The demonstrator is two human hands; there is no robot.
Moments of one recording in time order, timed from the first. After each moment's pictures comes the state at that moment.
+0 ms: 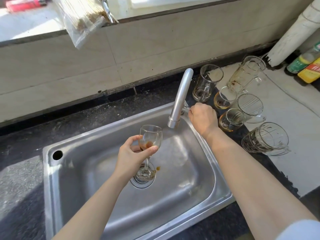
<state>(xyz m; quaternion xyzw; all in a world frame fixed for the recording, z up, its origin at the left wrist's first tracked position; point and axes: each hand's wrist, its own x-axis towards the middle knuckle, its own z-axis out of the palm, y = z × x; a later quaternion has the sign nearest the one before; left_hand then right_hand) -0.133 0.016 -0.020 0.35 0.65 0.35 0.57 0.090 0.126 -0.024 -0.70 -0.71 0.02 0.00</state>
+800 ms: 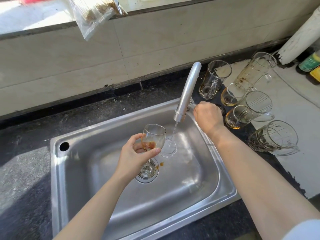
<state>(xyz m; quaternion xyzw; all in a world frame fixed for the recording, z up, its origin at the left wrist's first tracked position) -0.139 -0.001 -0.025 0.35 0.64 0.37 0.57 0.086 0.115 -0.023 -0.66 -0.75 0.00 -0.01</state>
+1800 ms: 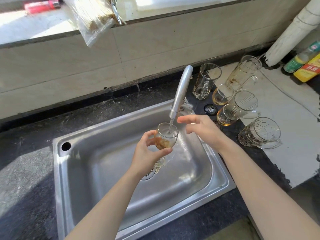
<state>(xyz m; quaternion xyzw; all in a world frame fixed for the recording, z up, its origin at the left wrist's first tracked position) -0.110 -0.004 -0.030 0.44 0.61 0.35 0.56 0.080 0.048 0.033 -0.61 -0.53 0.54 0.24</state>
